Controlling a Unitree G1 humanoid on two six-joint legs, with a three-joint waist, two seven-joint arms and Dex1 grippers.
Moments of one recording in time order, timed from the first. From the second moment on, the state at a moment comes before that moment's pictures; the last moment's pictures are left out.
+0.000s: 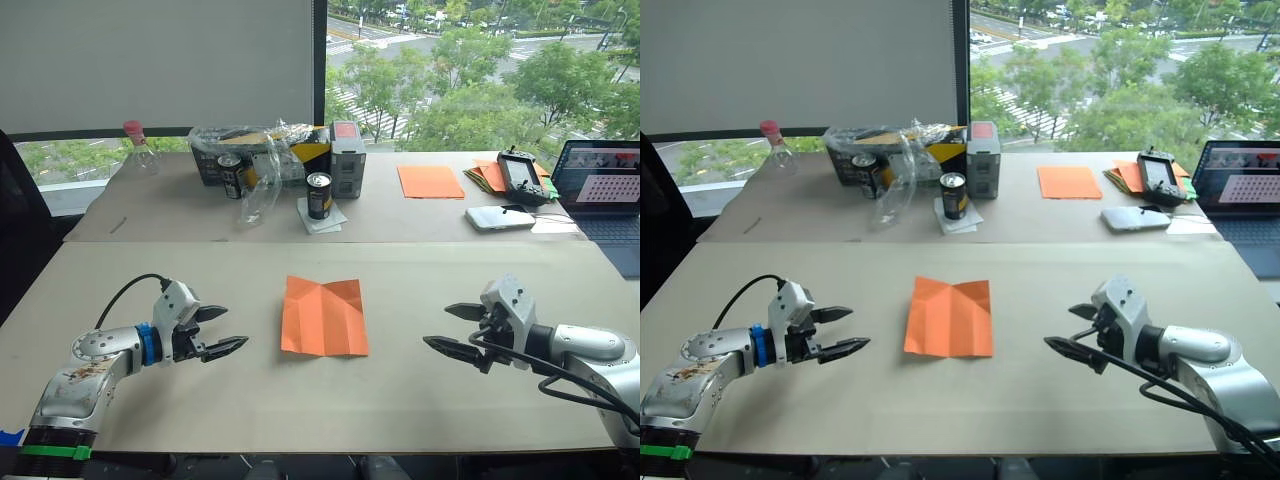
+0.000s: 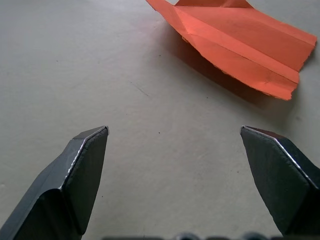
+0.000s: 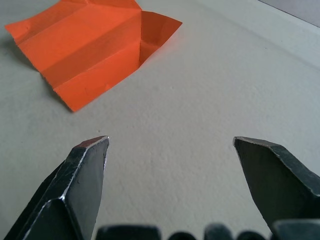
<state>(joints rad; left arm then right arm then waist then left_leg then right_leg) -0.16 0.75 0.11 -0.03 -0.40 0.42 -1.01 -0.08 -0.84 -0.18 -0.35 0.45 0.65 0.89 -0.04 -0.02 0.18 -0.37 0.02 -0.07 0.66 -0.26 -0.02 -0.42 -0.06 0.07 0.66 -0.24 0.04</state>
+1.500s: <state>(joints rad) -0.60 0.52 -0.28 0.20 -0.16 0.50 -1.03 -0.31 -0.77 0.10 -0.27 0.31 0.63 0.79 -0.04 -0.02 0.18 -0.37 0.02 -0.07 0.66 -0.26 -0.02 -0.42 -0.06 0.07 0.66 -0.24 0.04</state>
